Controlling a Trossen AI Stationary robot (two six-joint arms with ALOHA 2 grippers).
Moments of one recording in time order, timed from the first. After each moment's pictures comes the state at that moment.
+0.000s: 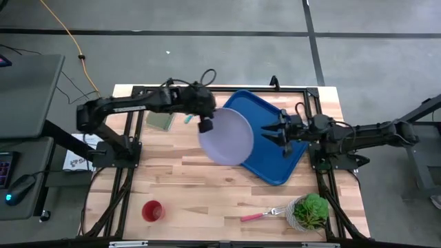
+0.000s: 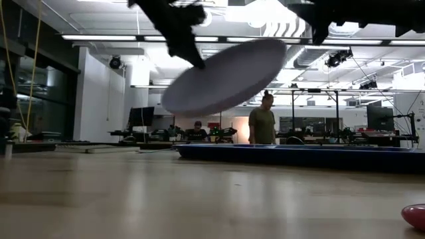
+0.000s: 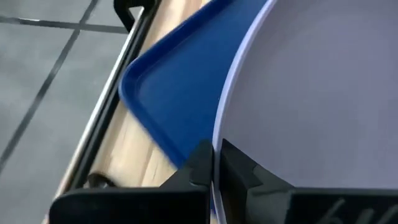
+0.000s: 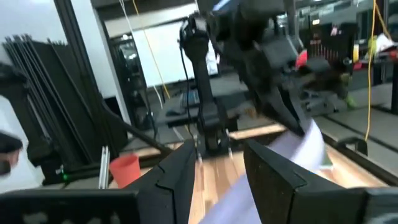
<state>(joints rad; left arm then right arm) 0.40 1.56 1.31 -0.54 -0.10 0.14 -0.05 0.74 0.38 0.50 -0.05 0.18</state>
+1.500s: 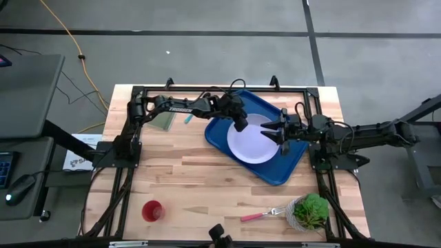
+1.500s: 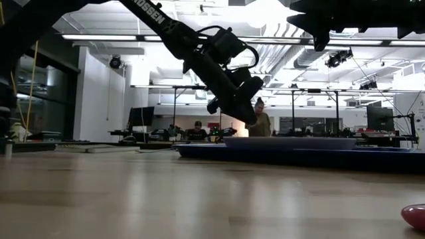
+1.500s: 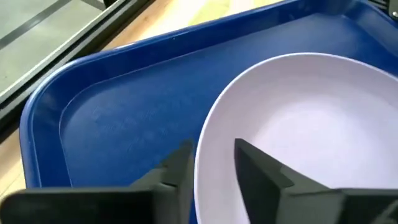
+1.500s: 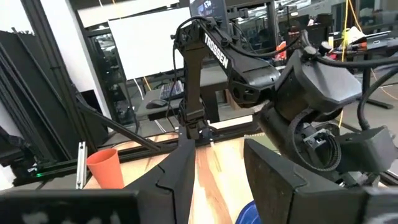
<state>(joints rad) 0.44 2.11 1.51 -0.11 -0.08 -0.15 -0.05 0.75 0.38 0.45 0.04 0.17</state>
